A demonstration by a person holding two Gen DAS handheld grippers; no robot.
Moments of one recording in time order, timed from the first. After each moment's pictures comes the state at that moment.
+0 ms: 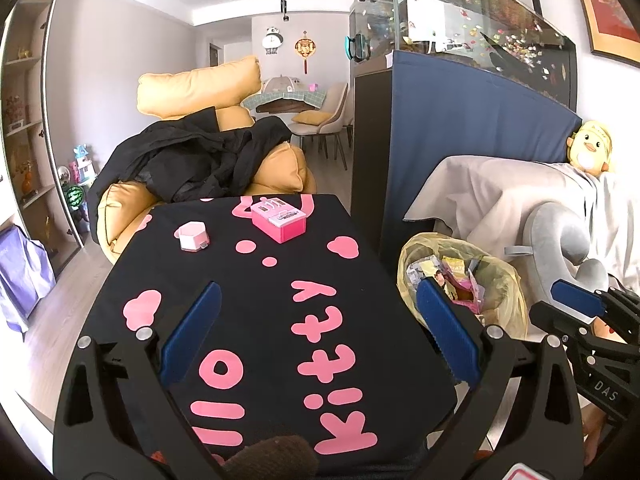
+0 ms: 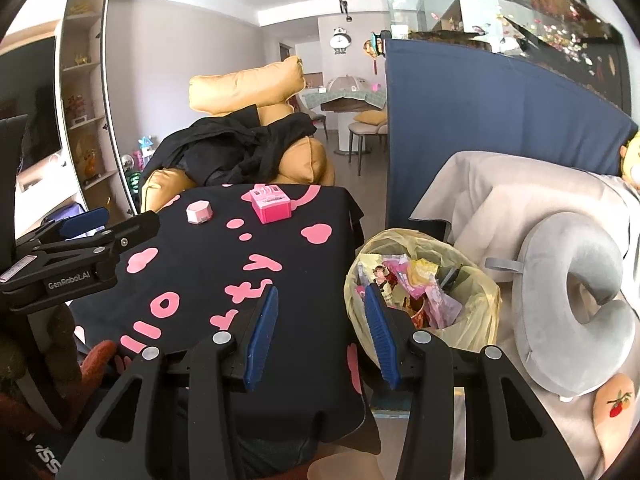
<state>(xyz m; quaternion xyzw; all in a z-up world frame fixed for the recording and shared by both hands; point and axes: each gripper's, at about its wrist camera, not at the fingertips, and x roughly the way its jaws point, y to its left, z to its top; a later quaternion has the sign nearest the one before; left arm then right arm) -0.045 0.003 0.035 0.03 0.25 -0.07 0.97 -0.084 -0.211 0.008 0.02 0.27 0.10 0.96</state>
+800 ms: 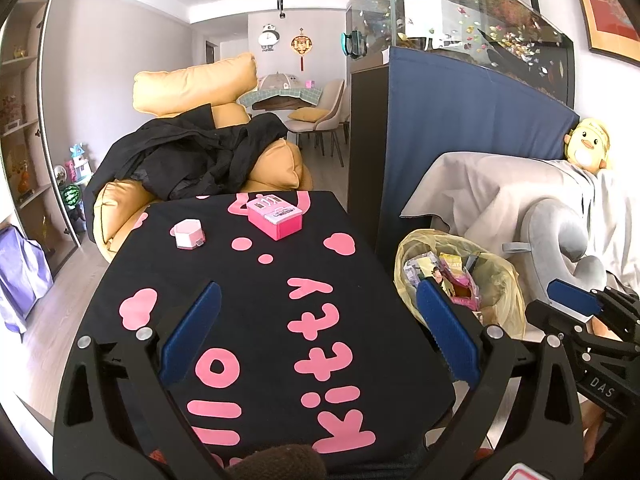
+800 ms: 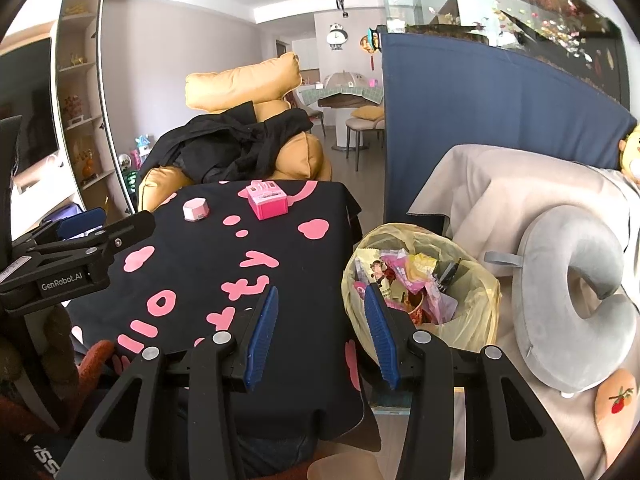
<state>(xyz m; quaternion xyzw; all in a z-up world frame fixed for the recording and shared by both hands) -0.045 0.001 0.032 0.03 0.25 -0.07 0.97 -0.083 -0.213 0.005 0.03 0.28 0.09 0.96</state>
